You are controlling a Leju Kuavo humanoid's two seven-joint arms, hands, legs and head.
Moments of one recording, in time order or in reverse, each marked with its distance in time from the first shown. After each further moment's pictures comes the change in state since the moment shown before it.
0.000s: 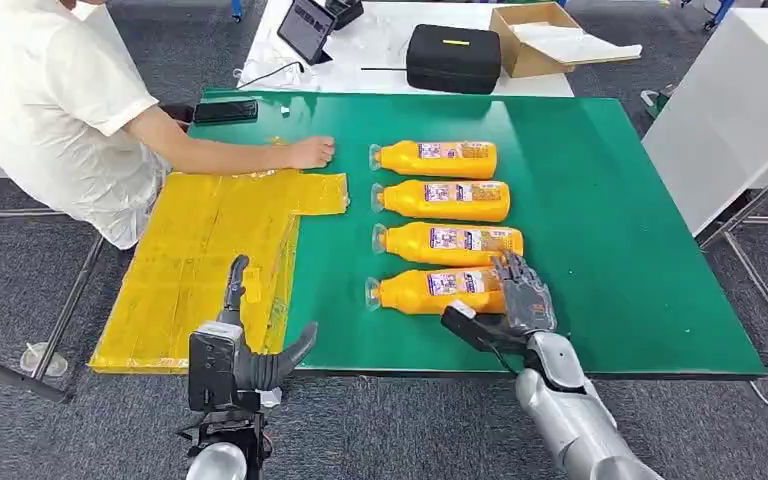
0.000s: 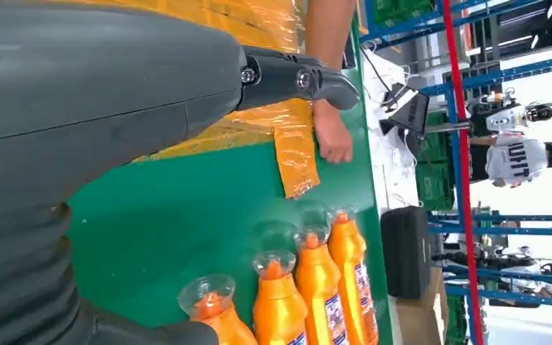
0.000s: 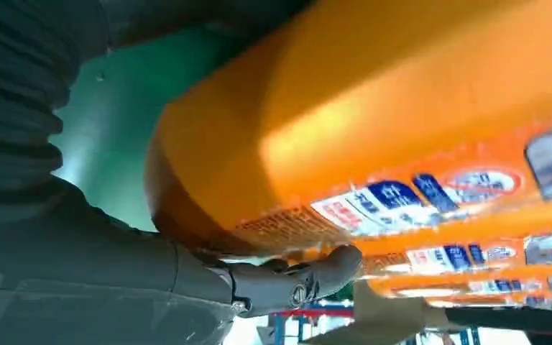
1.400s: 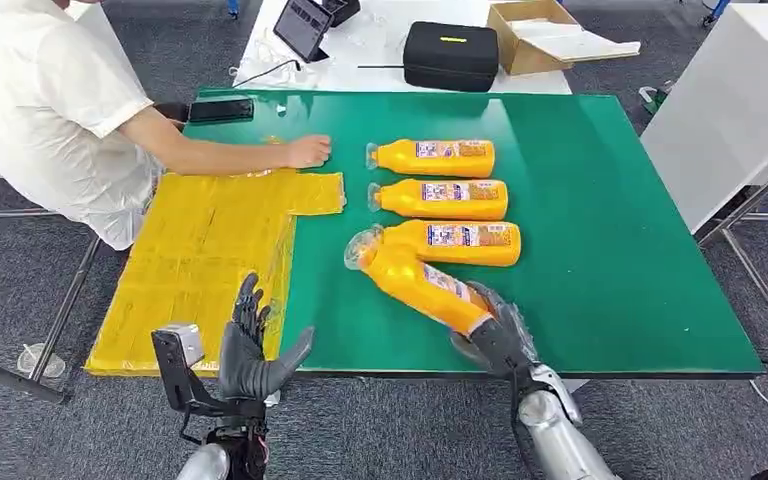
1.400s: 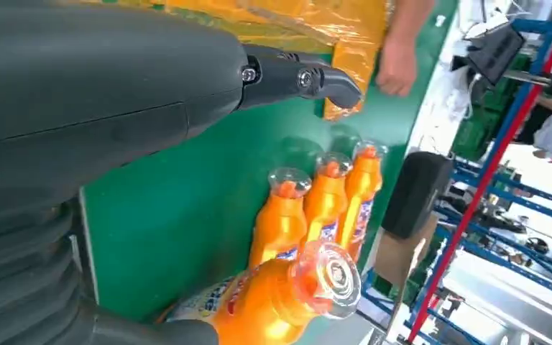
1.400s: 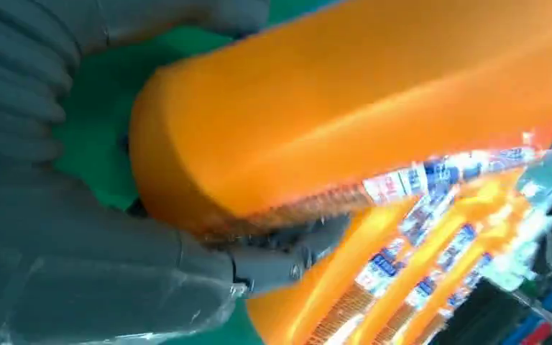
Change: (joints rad) left arm 0.025 0.013 0.003 -0.002 0.491 -0.132 -0.061; right arm 0.189 0.067 -0.074 -0.236 -0.694 0.237 -0.431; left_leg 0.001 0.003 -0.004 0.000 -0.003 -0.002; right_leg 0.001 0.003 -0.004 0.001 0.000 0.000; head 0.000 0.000
